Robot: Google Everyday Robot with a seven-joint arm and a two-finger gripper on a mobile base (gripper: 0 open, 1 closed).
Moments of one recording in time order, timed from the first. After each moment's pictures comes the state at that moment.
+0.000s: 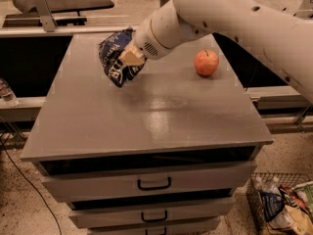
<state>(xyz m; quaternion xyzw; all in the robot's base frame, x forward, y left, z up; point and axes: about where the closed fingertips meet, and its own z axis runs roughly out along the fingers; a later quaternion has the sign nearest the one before) 0.632 0.061 0.945 -0.56 0.71 0.12 0.42</state>
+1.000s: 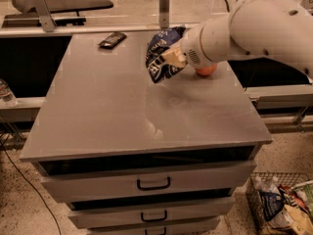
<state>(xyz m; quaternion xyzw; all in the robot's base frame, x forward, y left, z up) 0.629 -0.047 0.951 -0.43 0.76 0.07 0.48</state>
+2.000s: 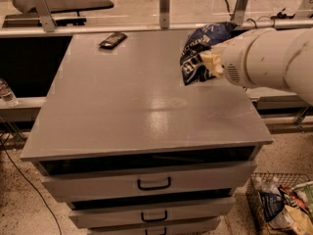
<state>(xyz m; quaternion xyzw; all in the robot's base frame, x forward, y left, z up) 0.550 -0.130 0.990 -0.31 0.78 -0.02 0.54</state>
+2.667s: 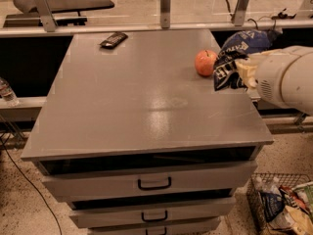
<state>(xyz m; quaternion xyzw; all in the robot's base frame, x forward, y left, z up) 0.525 -0.199 0.987 -0.24 0.79 -0.07 0.56</state>
